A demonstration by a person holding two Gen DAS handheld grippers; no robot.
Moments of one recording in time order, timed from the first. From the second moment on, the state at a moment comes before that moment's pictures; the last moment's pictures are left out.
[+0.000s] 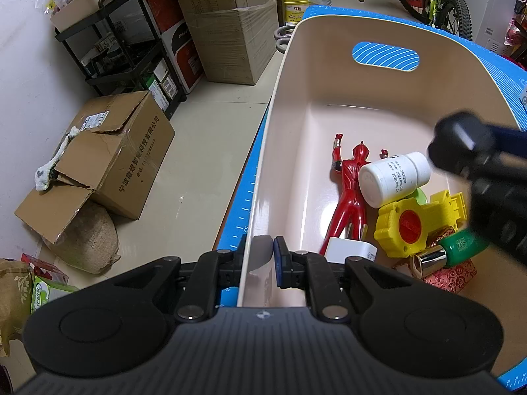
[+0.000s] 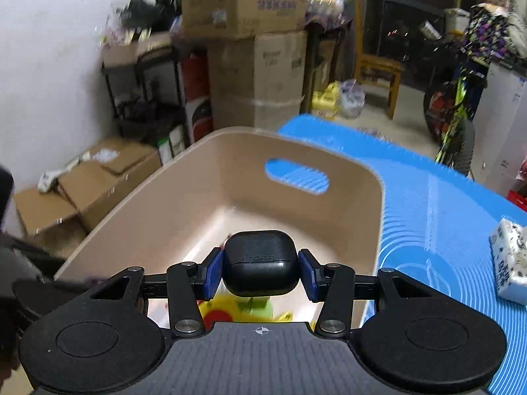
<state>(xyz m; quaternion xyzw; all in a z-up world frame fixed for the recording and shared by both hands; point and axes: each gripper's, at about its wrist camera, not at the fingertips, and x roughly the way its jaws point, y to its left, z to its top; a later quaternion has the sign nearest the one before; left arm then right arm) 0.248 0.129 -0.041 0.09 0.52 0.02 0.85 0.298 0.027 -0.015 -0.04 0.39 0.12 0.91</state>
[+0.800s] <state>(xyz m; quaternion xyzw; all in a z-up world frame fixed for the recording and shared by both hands) 0.238 0.131 -0.021 0.08 0.48 0.04 0.87 0.281 0.024 -0.012 -0.07 0.40 0.12 0.91</state>
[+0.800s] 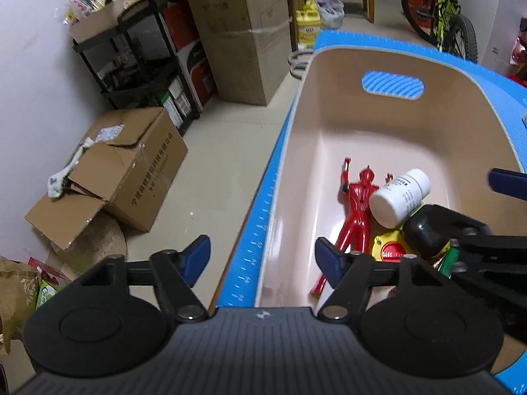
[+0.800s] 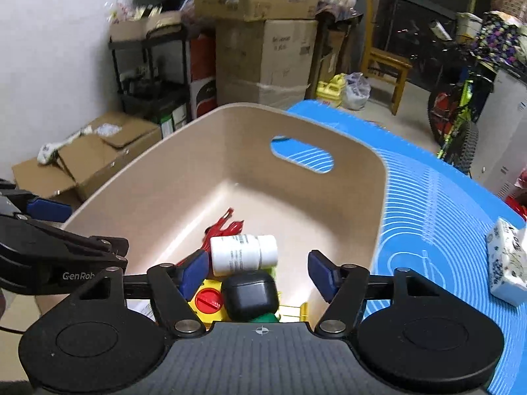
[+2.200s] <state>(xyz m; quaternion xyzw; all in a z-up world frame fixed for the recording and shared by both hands) 0.054 0.057 0.105 0.08 0.36 -0.01 0.93 0.036 -0.102 0.133 0.01 0.29 -0.01 0.96</state>
